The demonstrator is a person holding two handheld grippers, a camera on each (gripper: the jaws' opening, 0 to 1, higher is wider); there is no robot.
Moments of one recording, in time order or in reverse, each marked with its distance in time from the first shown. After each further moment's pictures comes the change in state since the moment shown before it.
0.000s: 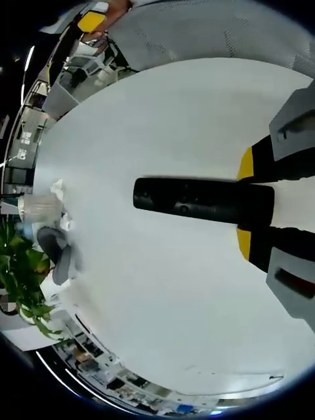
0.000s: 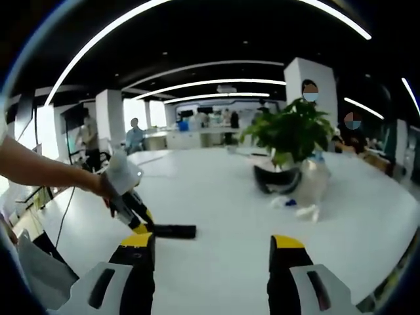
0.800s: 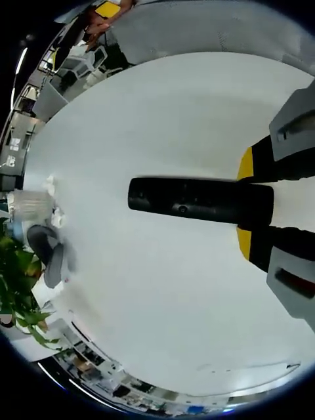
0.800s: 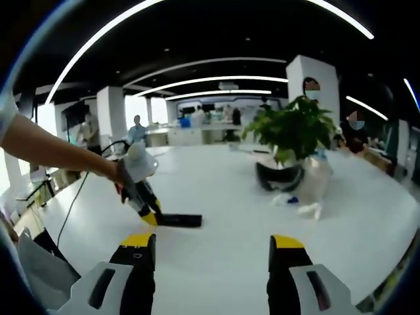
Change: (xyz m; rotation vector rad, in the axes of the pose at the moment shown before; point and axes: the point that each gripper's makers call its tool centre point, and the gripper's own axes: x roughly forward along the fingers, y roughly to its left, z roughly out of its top) left arm 0.003 0.032 0.008 0.034 0.076 -0.025; right arm 0.001 0.003 -0.004 -0.005 0.021 0.009
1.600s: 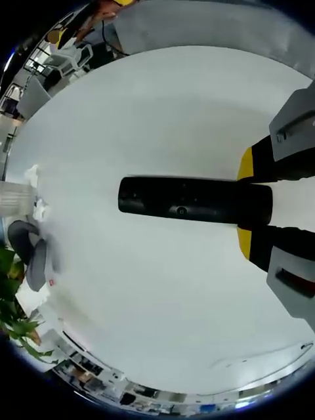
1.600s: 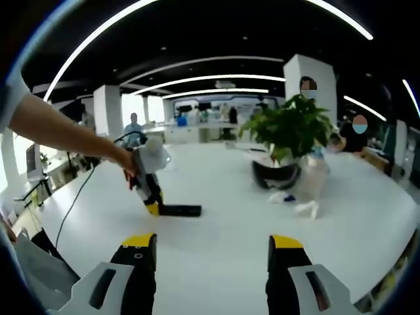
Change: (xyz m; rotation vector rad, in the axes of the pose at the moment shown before) left arm 0.006 0.032 0.009 0.053 0.161 -0.015; right arm 0.001 -0.005 -0.003 -0.002 0.014 -0.022
